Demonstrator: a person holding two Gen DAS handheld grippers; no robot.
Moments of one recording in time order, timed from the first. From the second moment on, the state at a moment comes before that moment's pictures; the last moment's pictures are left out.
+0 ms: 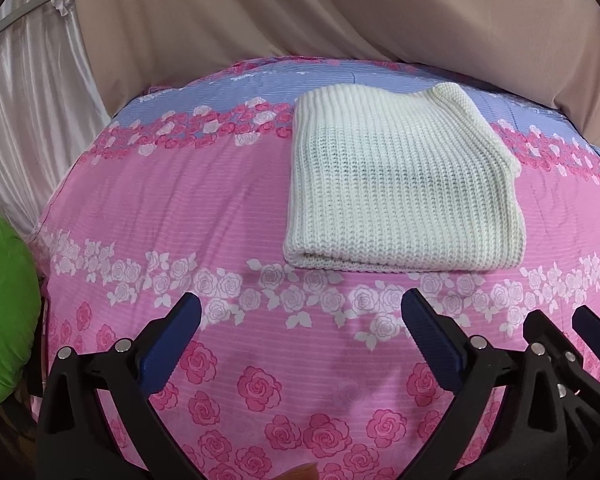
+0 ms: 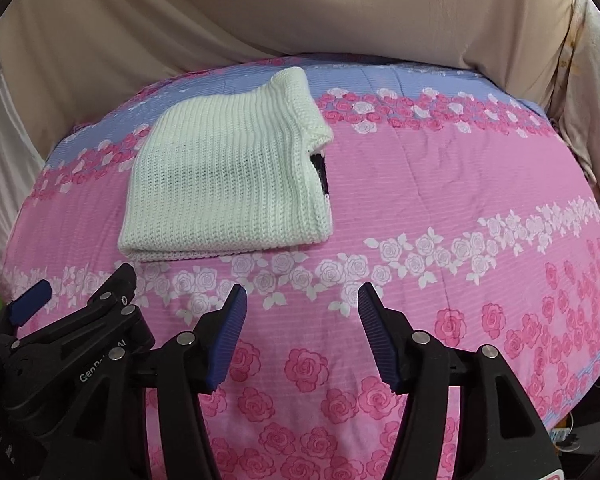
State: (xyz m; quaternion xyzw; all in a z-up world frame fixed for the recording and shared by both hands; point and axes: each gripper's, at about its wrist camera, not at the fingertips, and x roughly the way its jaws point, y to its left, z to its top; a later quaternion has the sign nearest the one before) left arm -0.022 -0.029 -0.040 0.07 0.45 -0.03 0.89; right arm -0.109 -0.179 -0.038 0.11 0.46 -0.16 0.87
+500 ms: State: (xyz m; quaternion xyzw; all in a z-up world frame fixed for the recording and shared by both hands) left arm -0.008 -0.028 -0.056 0.07 0.46 -0.05 0.88; right arm -0.099 -0.173 -0.053 0.10 0.46 -0.16 0.87
